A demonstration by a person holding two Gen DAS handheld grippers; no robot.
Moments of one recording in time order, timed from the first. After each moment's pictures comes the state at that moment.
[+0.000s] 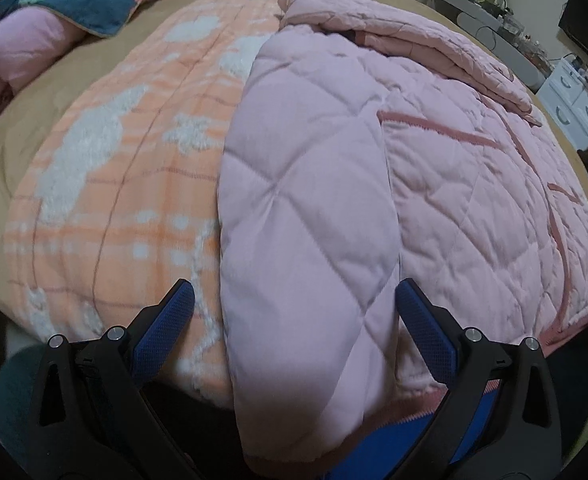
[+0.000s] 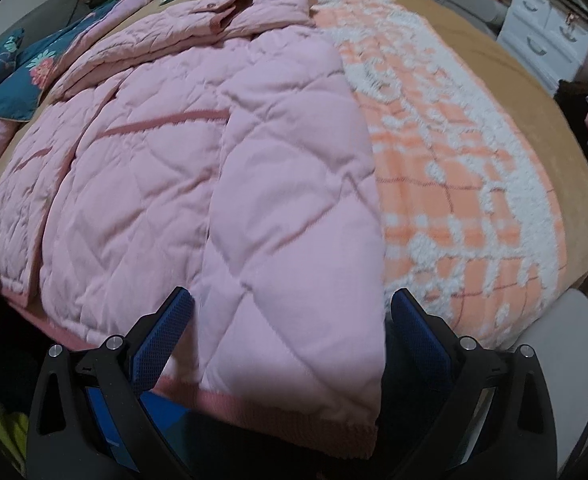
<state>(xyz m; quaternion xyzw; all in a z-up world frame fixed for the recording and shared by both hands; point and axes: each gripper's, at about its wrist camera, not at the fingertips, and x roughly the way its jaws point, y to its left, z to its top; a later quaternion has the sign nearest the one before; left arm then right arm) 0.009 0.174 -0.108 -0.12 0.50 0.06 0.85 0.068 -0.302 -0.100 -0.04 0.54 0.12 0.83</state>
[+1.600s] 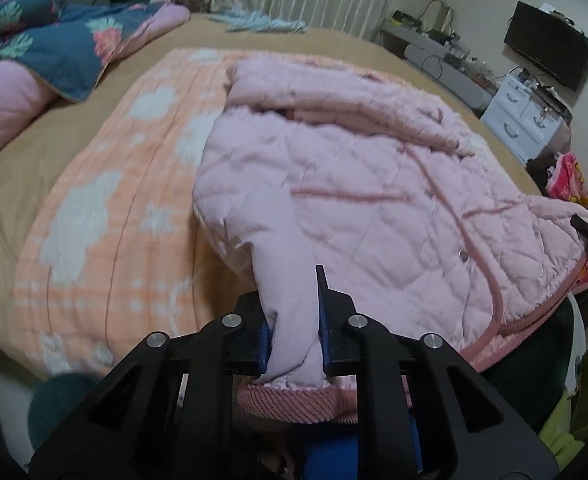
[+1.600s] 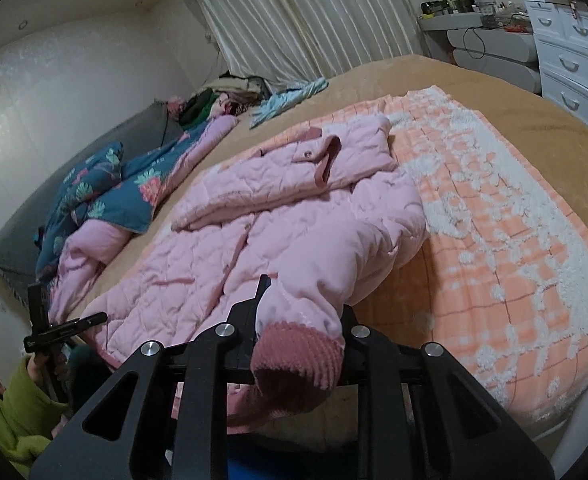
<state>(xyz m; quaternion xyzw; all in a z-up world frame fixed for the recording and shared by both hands) -0.002 0.152 -0.031 -0.10 0.42 -0.01 0.90 0.068 -0.317 -0.003 0.14 0.34 0.26 0.89</state>
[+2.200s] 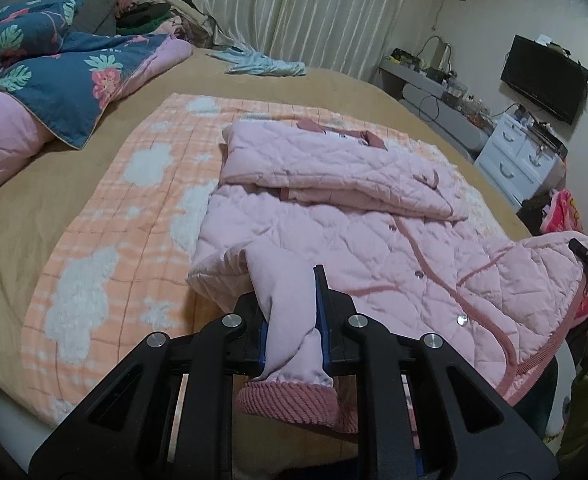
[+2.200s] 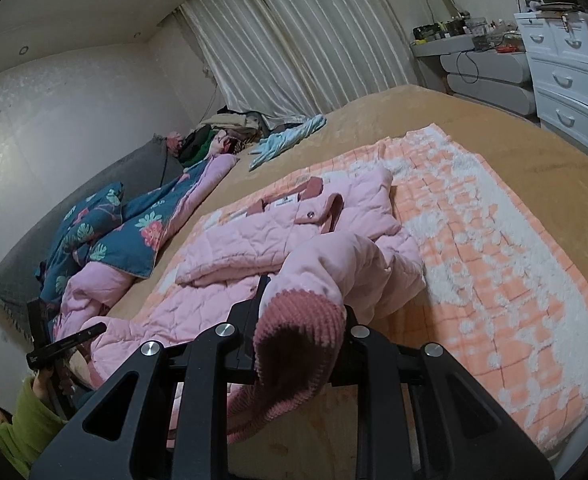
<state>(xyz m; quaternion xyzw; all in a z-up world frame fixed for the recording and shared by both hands) 0.039 0.164 0.015 -0.12 0.36 0.00 0.93 0.102 -0.317 0.039 0.17 0.29 0.25 0.91</state>
